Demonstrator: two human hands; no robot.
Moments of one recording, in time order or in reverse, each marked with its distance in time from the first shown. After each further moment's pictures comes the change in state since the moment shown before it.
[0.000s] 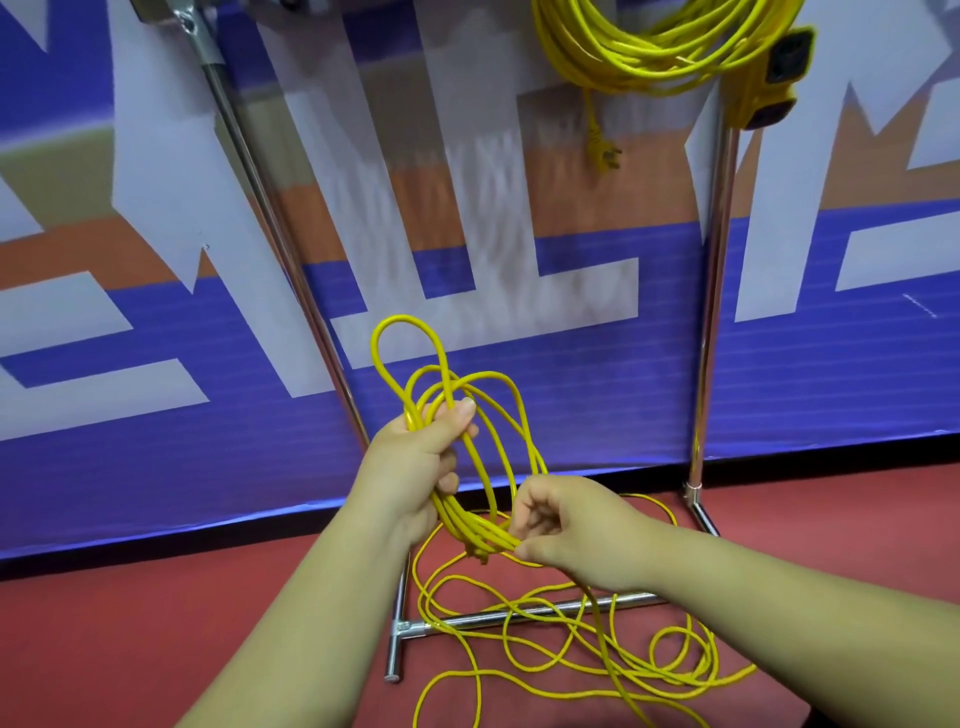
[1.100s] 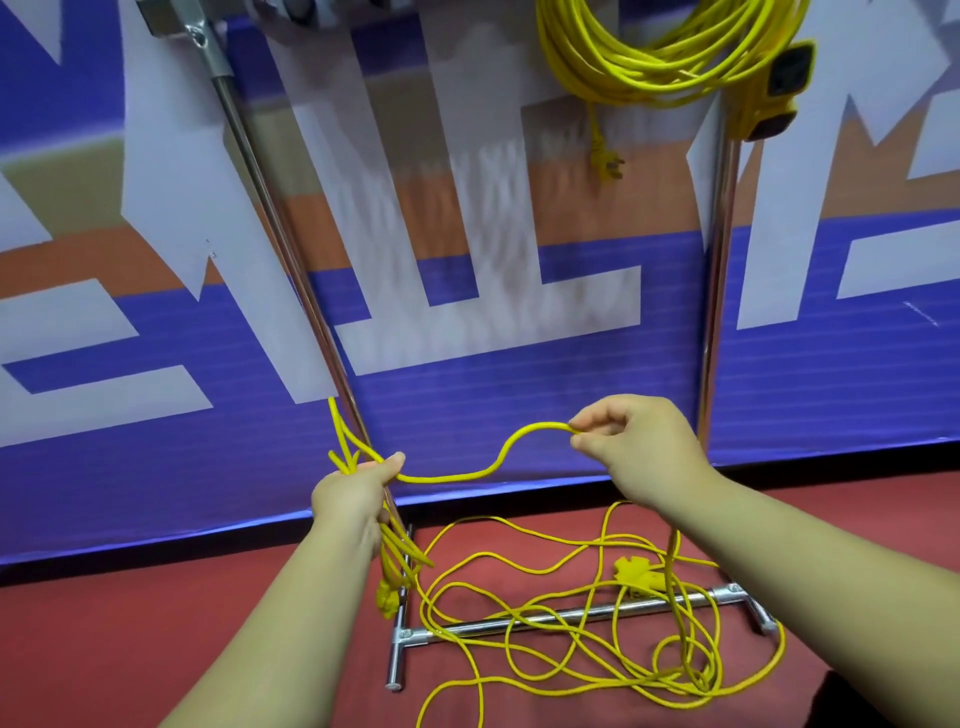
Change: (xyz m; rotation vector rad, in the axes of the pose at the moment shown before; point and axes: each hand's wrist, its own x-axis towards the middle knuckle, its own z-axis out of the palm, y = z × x) left_hand 0.059 -0.041 -0.077 0.198 0.615 -0.123; right_hand 0.007 -0.024 -0.058 -0.084 0.616 0.222
